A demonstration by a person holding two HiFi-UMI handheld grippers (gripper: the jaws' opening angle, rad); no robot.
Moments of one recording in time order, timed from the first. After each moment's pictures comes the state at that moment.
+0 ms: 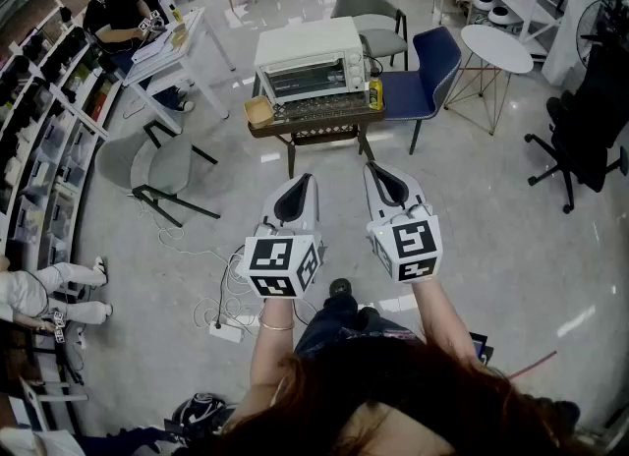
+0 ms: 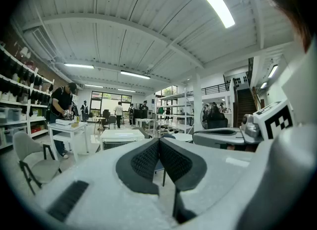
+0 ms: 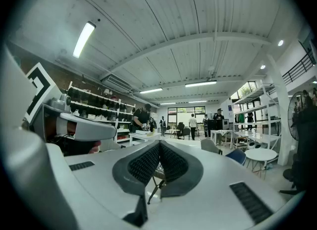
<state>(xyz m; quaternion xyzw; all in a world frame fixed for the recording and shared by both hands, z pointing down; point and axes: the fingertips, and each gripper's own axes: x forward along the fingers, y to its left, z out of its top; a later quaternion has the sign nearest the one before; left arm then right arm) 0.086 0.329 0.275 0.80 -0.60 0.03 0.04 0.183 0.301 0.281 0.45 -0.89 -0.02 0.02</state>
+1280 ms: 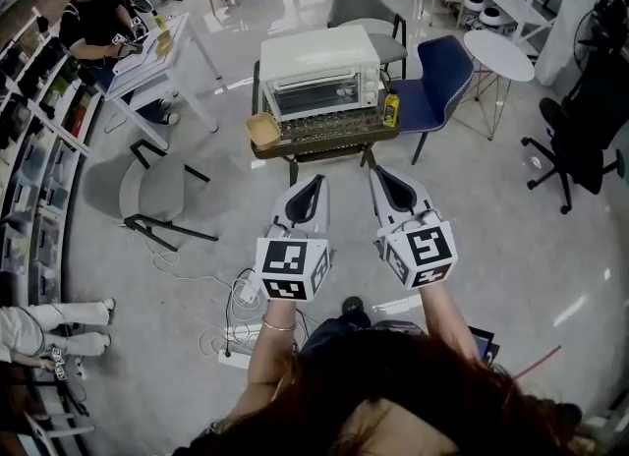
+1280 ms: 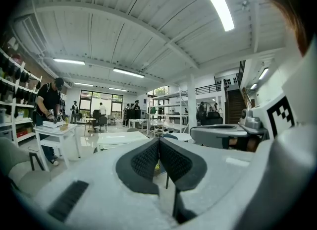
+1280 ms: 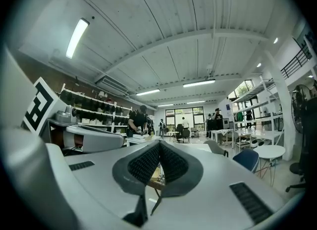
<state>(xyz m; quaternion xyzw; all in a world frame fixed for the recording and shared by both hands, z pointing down) -0.012 0.210 0.290 0.84 -0.55 0.03 0.03 0.073 0.199 0.284 0.46 -0.89 -0.01 -0.01</state>
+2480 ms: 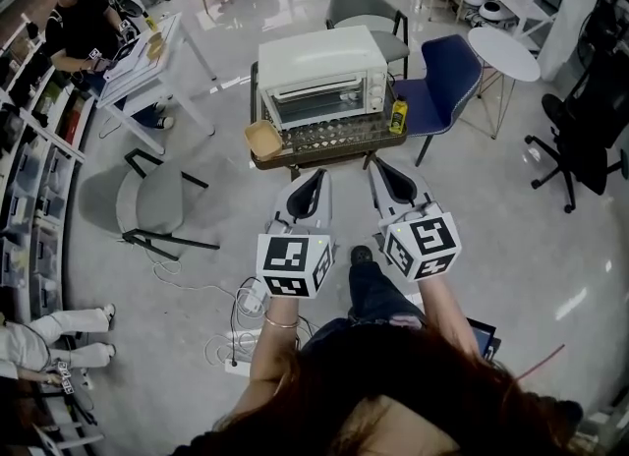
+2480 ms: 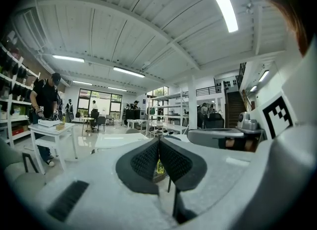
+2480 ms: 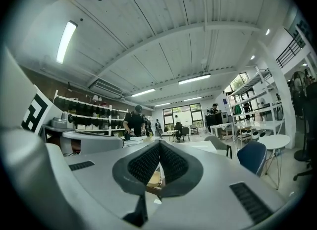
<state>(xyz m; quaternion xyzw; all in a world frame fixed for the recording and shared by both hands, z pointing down) -0.038 0.134 0.292 0.84 -0.54 0.02 0.03 0.044 0.120 0.289 0.47 -0.88 0.03 -0.03</state>
